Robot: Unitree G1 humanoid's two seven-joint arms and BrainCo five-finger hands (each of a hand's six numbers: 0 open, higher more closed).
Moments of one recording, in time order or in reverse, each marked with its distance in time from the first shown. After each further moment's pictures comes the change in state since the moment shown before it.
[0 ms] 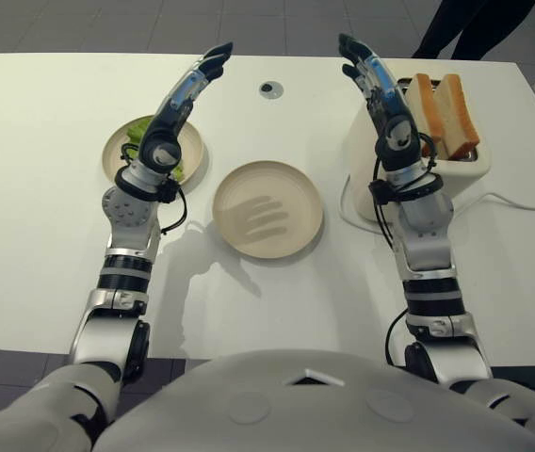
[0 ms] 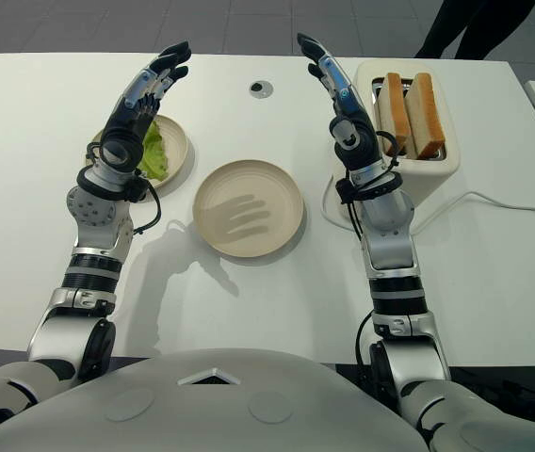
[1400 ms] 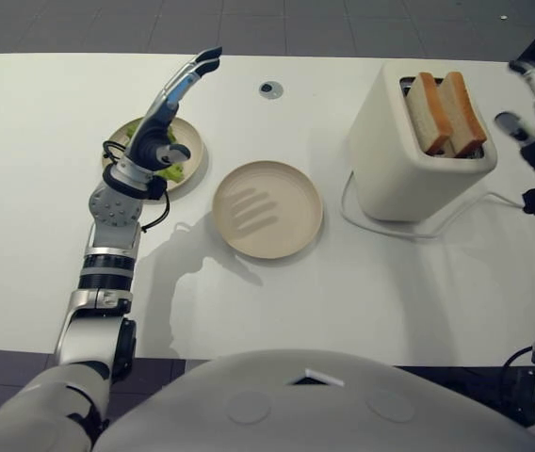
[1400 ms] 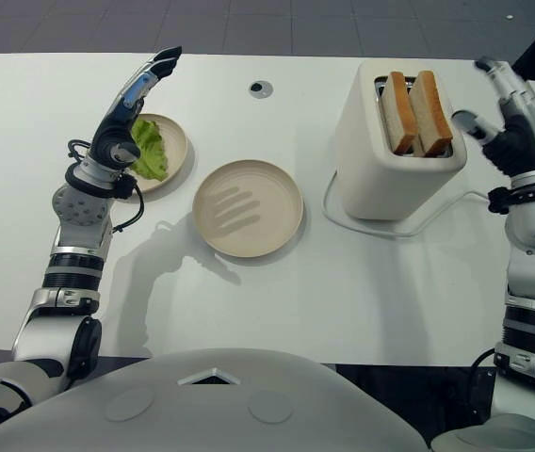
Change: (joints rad) left arm 0.000 0.071 0.059 0.013 0.243 -0.012 0.152; right arm 0.215 -0.469 -0.389 0.042 -0.296 0.218 -0.057
